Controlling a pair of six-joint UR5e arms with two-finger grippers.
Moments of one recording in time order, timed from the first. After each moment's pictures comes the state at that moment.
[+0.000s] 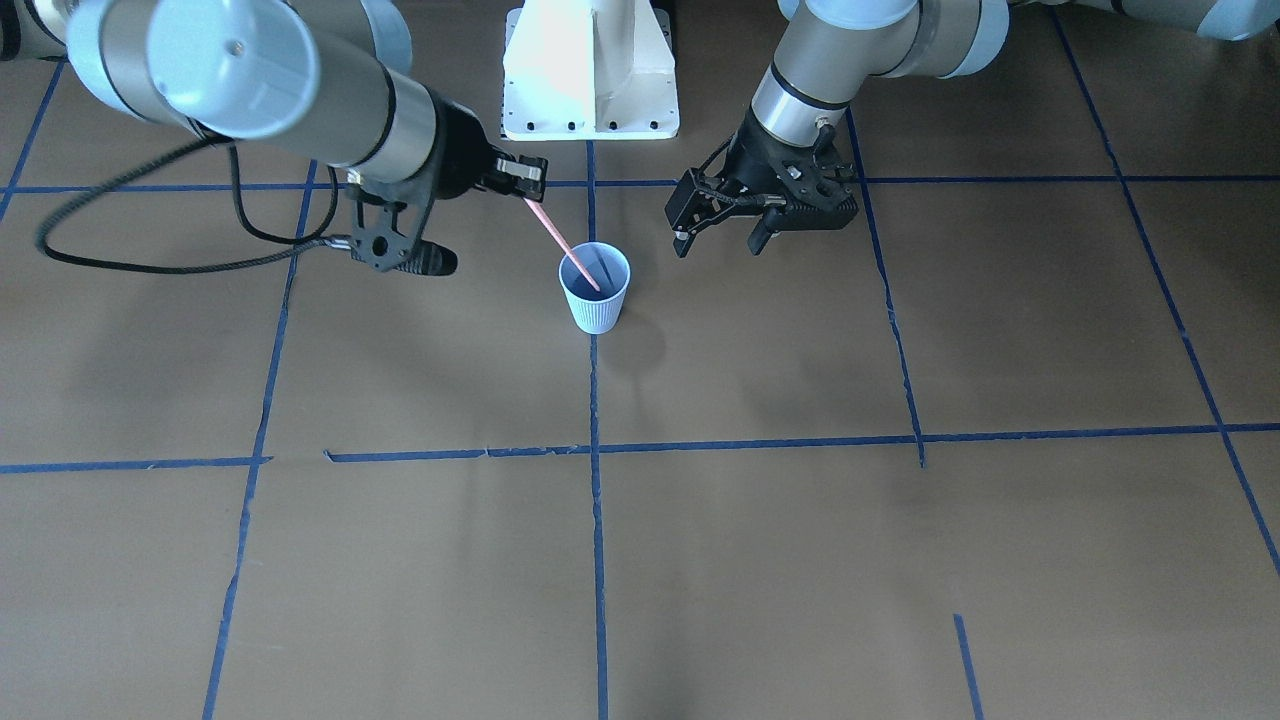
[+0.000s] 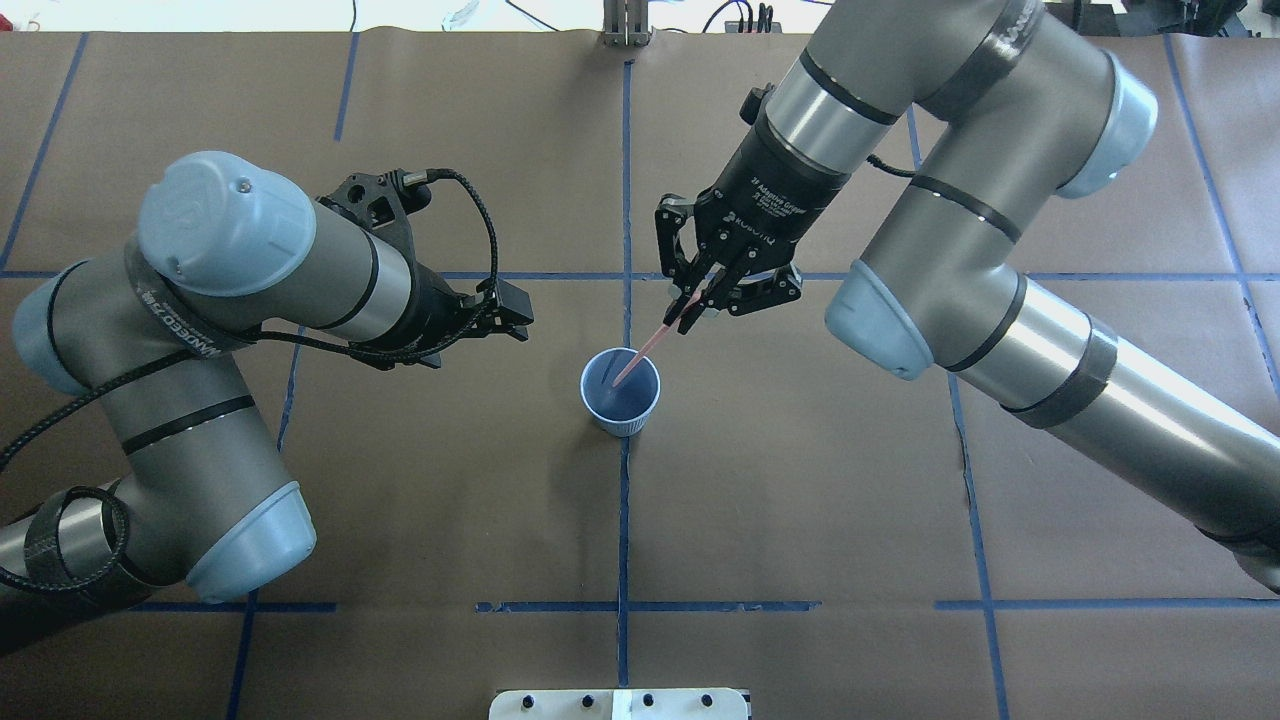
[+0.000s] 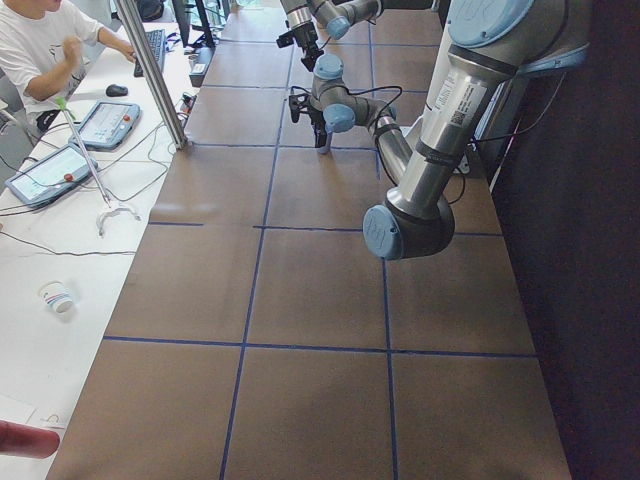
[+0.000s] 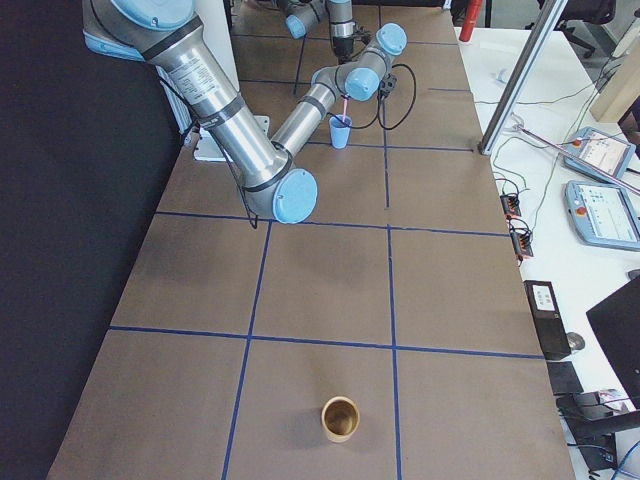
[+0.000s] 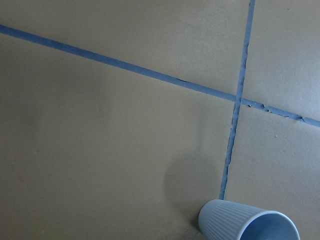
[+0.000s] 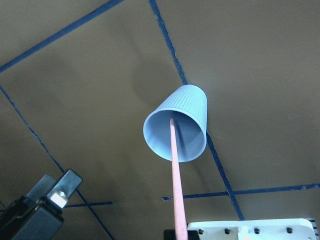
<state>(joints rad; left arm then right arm) -0.62 -2.07 -1.92 -1.75 -1.94 -1.47 0.79 -0.85 1.66 -1.42 2.64 1.58</state>
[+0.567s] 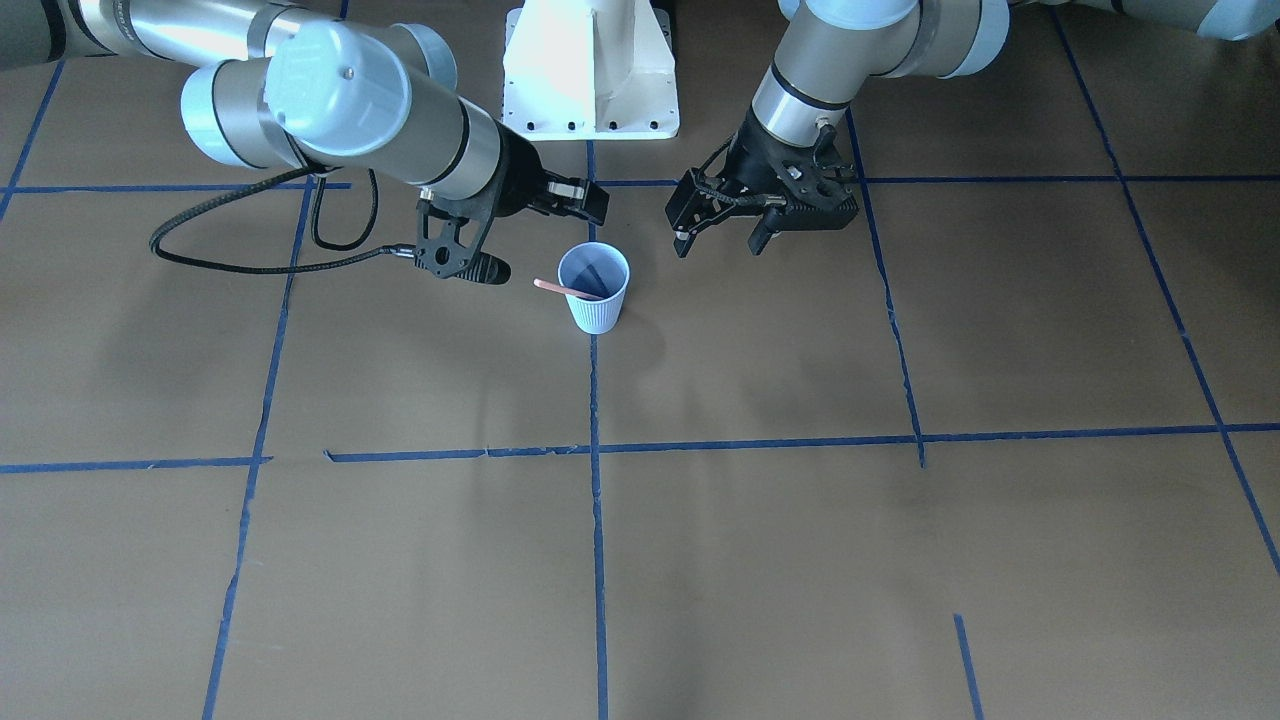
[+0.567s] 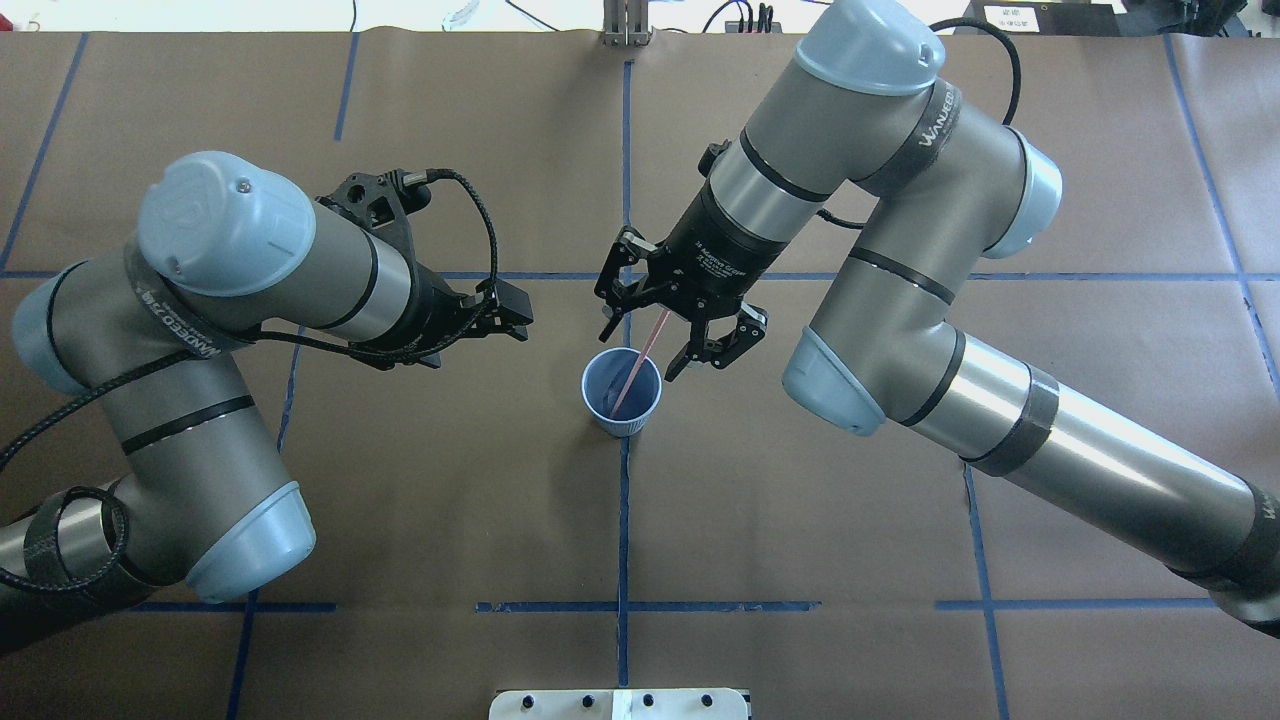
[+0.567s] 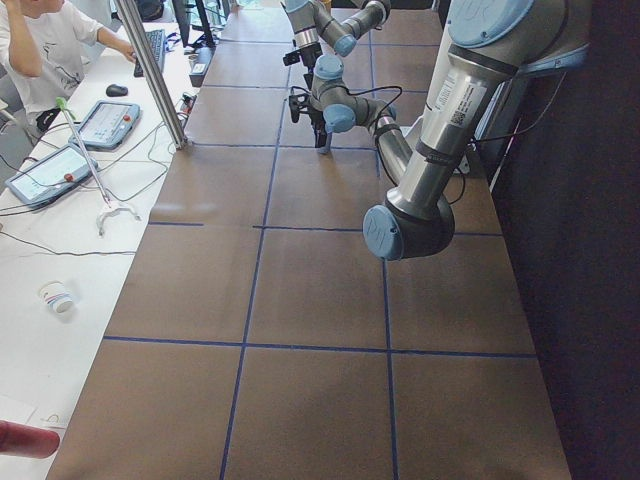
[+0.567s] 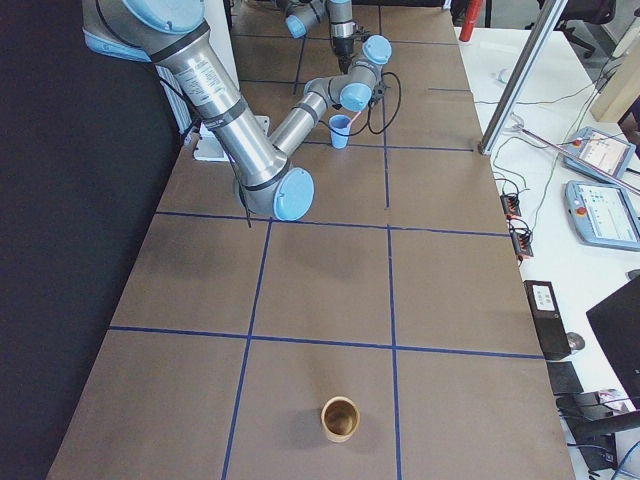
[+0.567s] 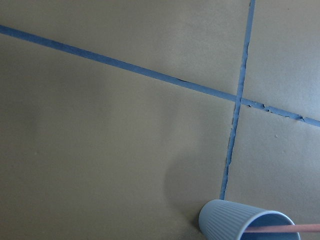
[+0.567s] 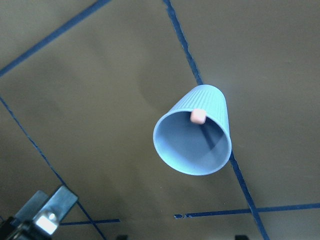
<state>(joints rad) -0.62 -2.07 -1.92 -1.75 -1.94 -1.46 0.74 -0.87 1.69 -1.30 2.54 1.70</state>
